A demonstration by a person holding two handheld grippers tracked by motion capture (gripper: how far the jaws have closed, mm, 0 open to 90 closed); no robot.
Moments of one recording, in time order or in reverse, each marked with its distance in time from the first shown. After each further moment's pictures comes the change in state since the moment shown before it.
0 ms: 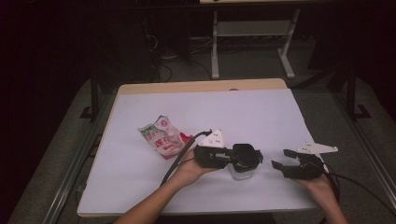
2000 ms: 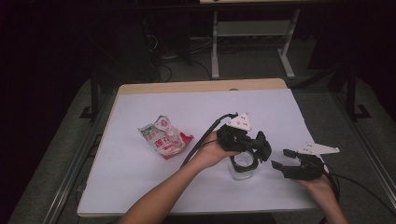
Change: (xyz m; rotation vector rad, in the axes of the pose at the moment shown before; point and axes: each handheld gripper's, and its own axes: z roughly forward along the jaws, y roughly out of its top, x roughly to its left) left arm 0.011 0.071 0.040 0.053 -0.086 0.052; right arm 0.000 -0.001 -0.002 -0.029 0.017 -0.005
